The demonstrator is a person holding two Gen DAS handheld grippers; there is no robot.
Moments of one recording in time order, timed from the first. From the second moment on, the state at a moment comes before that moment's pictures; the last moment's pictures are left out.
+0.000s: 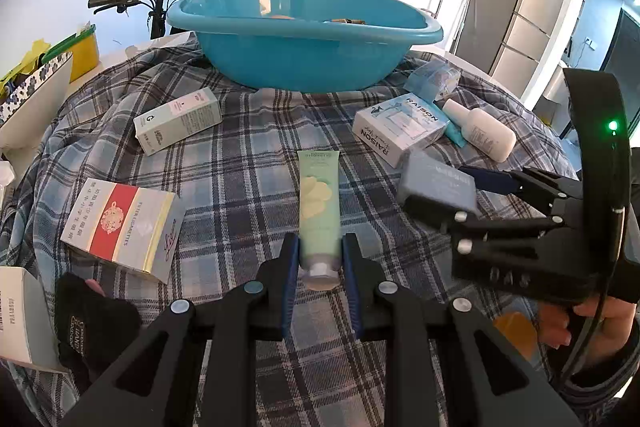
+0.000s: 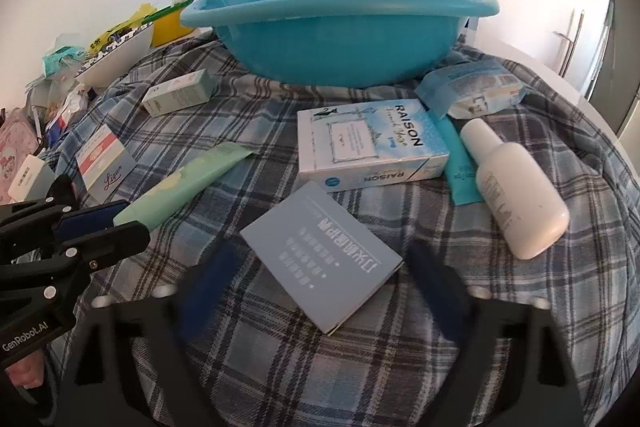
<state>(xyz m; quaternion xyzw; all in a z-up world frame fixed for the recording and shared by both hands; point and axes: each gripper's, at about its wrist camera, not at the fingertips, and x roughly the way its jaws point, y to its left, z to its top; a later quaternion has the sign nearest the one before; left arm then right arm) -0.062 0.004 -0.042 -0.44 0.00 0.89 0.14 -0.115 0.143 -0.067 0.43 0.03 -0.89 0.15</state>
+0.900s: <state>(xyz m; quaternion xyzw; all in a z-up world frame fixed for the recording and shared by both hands) -0.063 0.002 -0.044 -0.44 0.00 0.89 0.13 -0.121 0.161 -0.062 0.43 -0.01 -0.89 0.16</state>
